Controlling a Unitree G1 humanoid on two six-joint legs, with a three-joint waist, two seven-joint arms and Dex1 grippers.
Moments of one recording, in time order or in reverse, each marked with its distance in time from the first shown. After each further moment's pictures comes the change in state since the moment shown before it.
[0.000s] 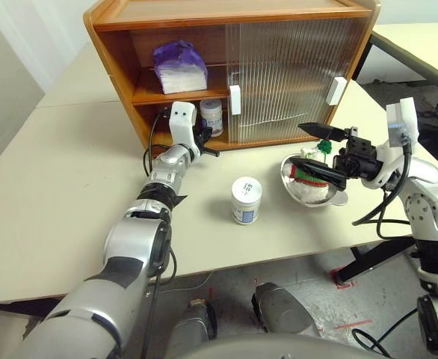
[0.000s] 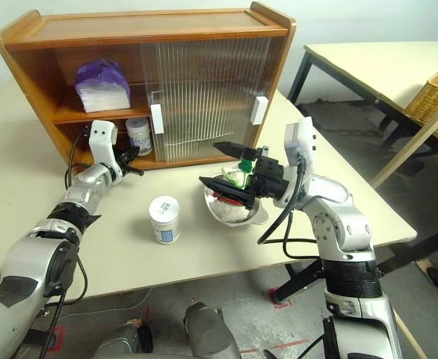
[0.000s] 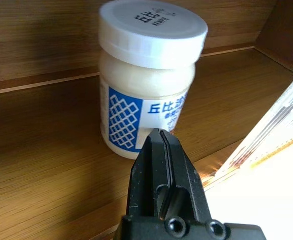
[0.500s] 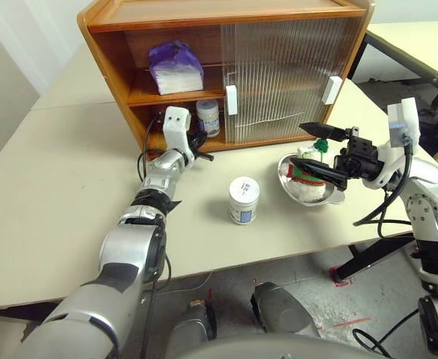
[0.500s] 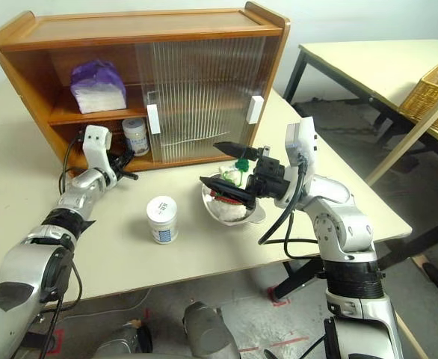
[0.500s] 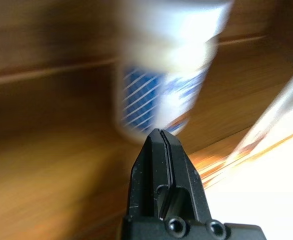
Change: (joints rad) left arm 0.074 0.050 0.007 -0.031 0.000 -0.016 0.019; right arm 0.003 -0.003 -0.002 -0.006 0.001 0.000 -0.002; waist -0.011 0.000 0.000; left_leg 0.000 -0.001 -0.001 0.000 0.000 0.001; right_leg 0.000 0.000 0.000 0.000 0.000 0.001
